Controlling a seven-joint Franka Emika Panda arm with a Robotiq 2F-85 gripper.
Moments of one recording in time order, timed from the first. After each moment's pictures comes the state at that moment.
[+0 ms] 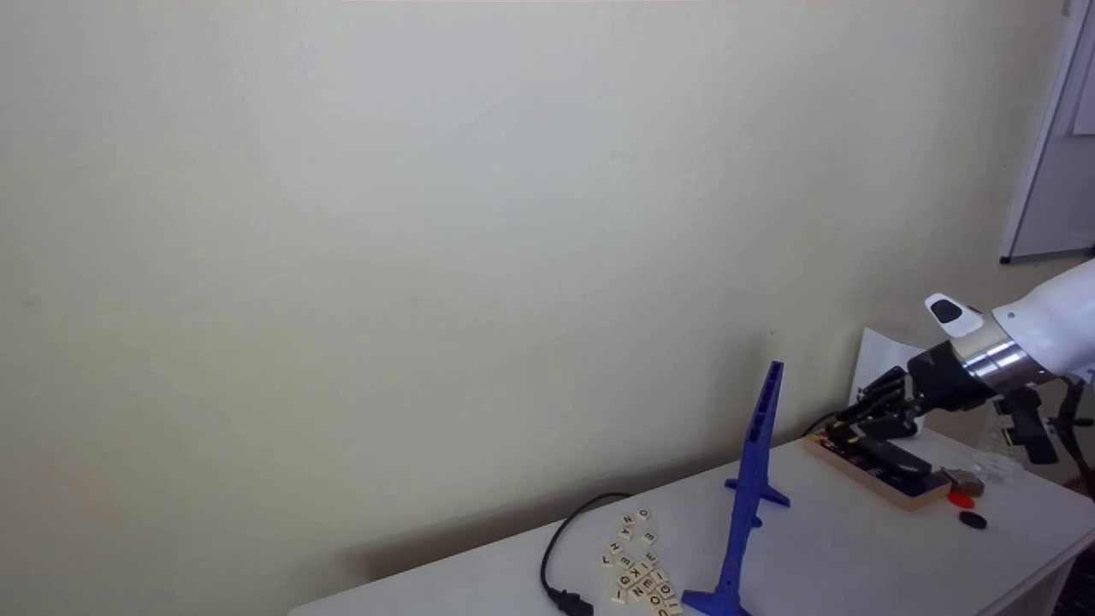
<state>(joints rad) -0.58 0.53 0.01 -2.59 -0.99 3.85 -0.22</state>
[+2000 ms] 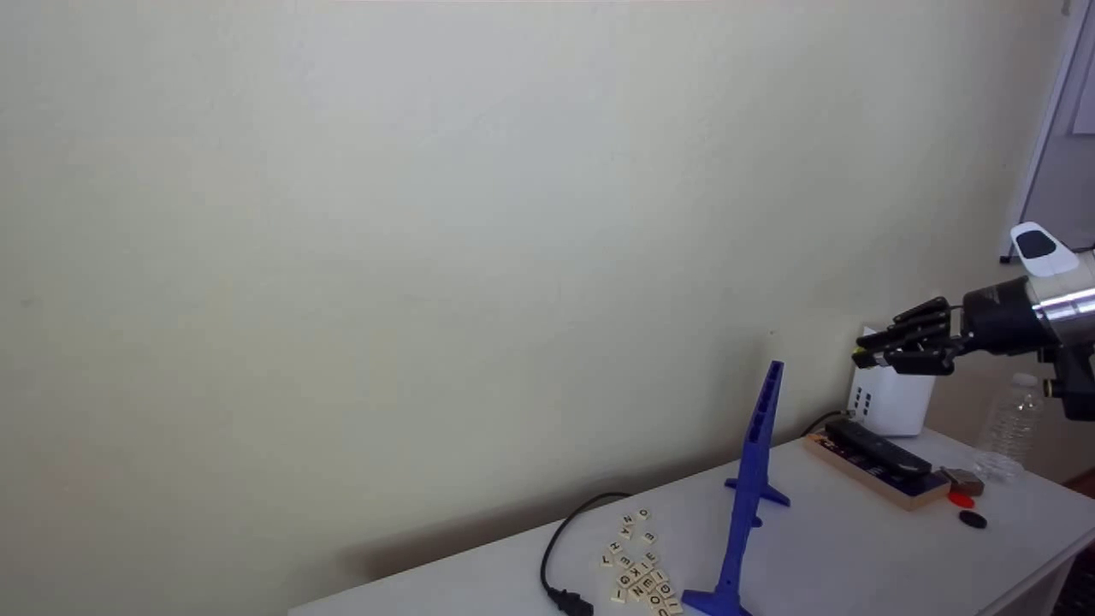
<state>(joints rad) -0.40 0.36 -0.23 -2.74 -1.00 4.19 -0.27</state>
